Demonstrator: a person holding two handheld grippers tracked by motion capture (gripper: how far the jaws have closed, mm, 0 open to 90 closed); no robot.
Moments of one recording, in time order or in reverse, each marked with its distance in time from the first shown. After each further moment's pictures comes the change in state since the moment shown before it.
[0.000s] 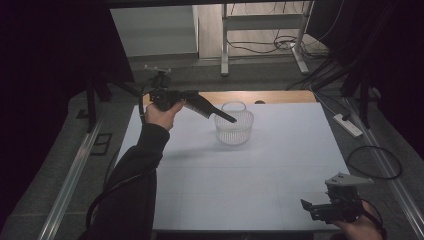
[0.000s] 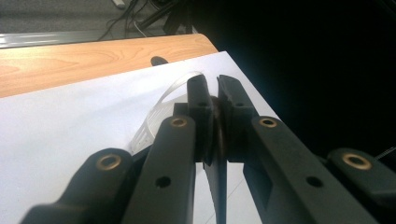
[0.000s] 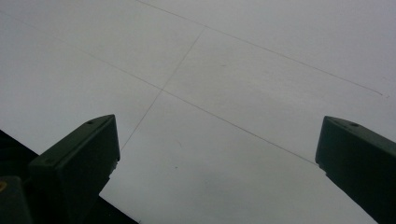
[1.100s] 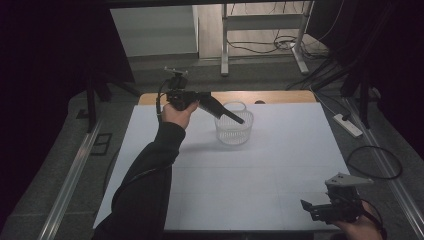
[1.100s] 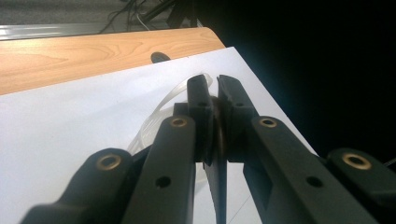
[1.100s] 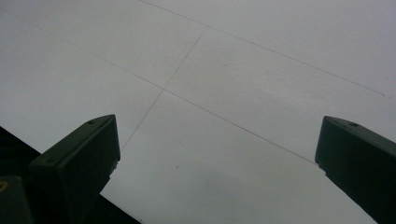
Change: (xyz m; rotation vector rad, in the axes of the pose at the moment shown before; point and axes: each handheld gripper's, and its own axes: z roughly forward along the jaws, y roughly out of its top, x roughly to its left) left arm 0.000 0.003 0.048 0.022 0.021 -0.009; right arm 0.000 0.000 0.000 0.002 0.007 -0.006
